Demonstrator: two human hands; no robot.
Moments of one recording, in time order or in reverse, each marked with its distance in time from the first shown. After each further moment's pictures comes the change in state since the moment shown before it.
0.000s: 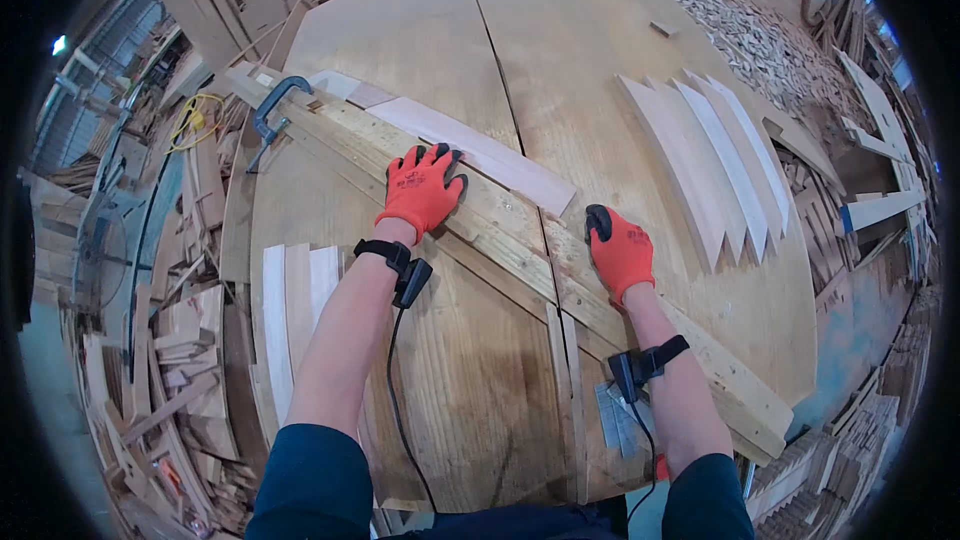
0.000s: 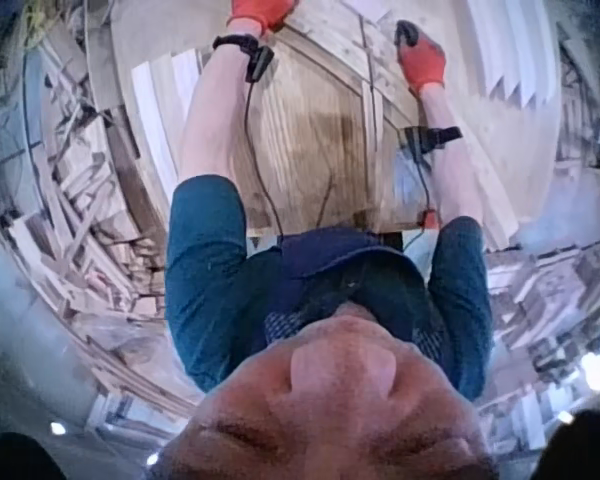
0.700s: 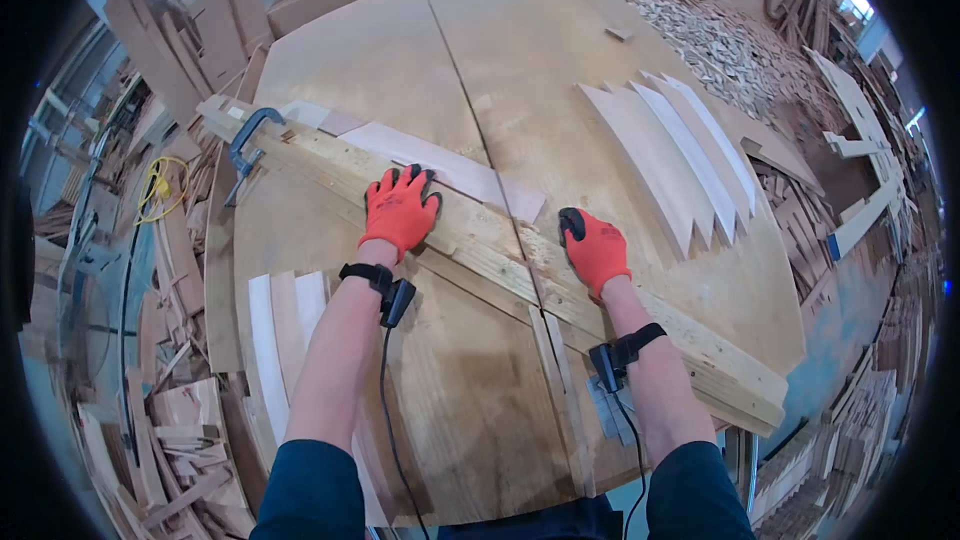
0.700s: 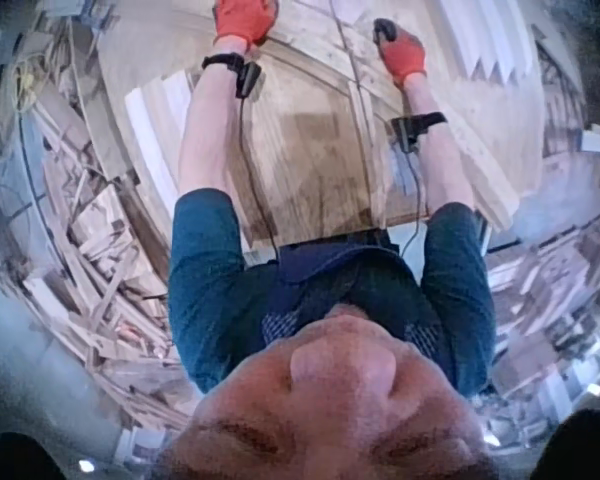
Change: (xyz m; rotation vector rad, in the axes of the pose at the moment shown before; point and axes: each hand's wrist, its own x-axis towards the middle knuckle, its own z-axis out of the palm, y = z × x) left_hand 0.158 -0.039 -0.009 0.009 0.049 0.040; right_hand 0.159 -0.015 0.028 0.028 0.064 -0.016
